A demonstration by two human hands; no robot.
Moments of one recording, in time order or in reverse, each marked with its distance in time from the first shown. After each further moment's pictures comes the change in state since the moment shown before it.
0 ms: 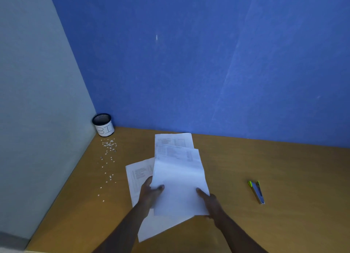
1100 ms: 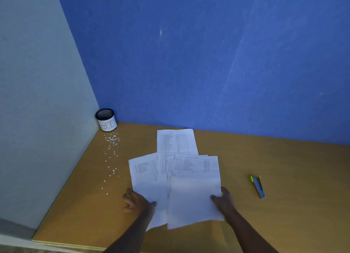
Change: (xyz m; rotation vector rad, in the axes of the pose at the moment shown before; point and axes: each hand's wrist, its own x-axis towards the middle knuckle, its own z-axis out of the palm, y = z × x) left_hand 0.001 -0.064 -0.006 0.932 0.502 -0.239; right_hand 0.013 0.018 -0.028 -0.267 0.211 -0.121
